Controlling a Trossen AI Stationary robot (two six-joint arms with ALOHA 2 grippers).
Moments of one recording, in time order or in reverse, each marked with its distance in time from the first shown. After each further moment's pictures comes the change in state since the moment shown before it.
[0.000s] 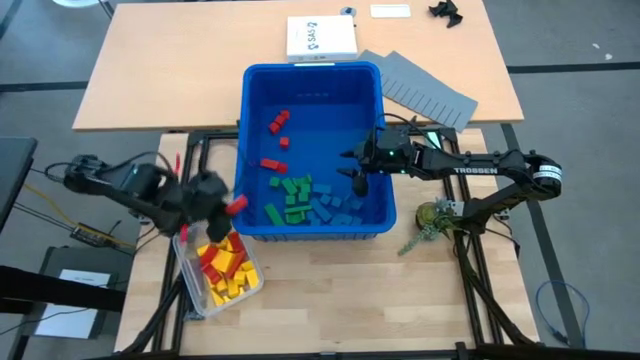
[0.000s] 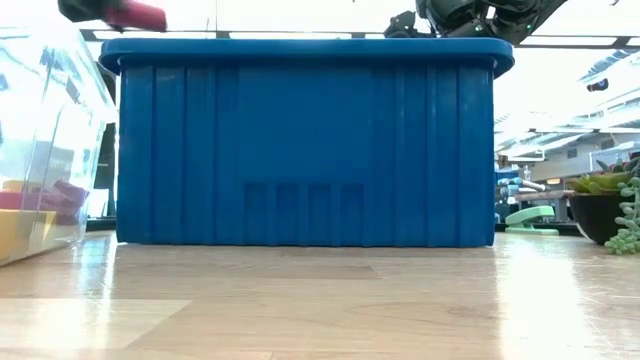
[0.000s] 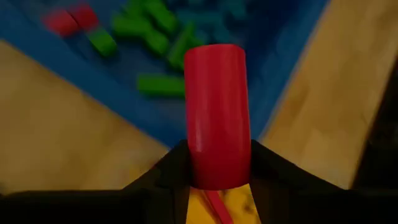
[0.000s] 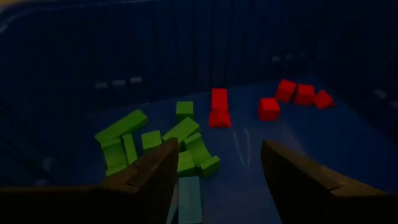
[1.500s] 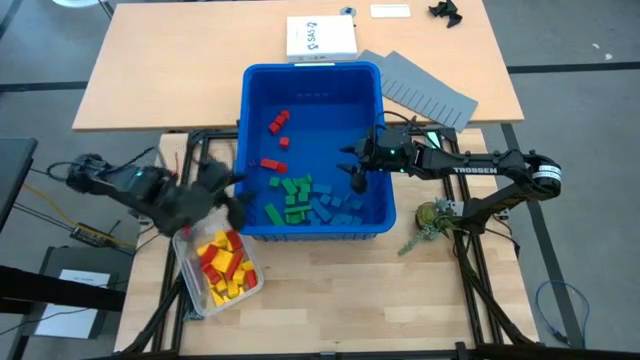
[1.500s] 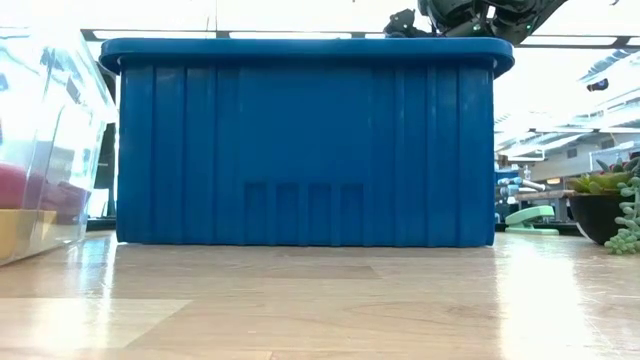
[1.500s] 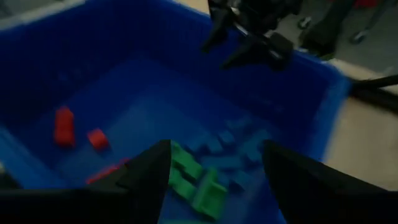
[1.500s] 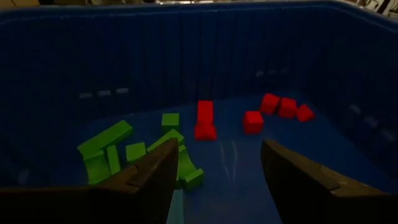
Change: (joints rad) left arm 0.029 0.072 0.062 0.351 -0.440 0.290; right arm -0.008 0.000 0.000 0.050 0.042 -0.036
